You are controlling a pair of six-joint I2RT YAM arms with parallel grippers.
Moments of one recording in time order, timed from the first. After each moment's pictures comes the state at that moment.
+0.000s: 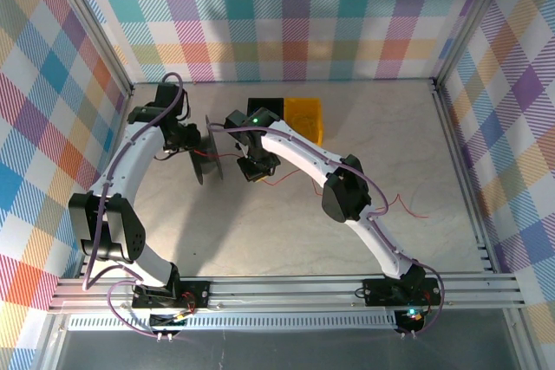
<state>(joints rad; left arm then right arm) -0.10 1.57 1.42 -0.98 0.00 -0.28 0.89 2.46 2.45 -1.46 -0.06 0.34</state>
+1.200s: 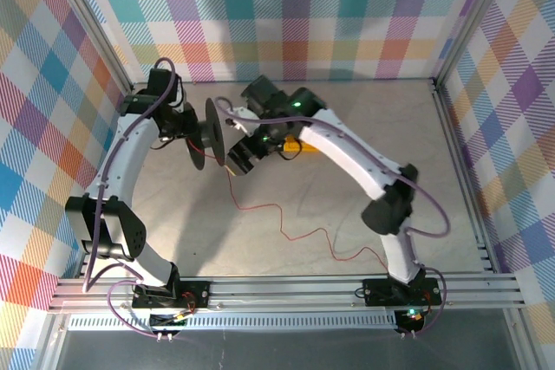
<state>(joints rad) -0.10 1.58 1.60 -1.06 0.00 -0.26 0.86 1.99 2.24 -1.28 -0.31 -0.02</state>
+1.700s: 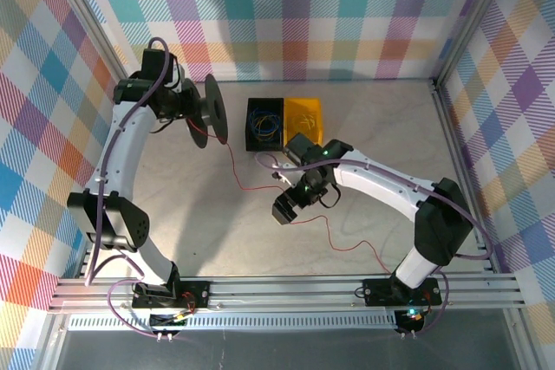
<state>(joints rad) -0.10 1.66 1.81 -1.08 0.03 -0.26 0.83 1.63 1.29 -1.00 -0.34 0.06</state>
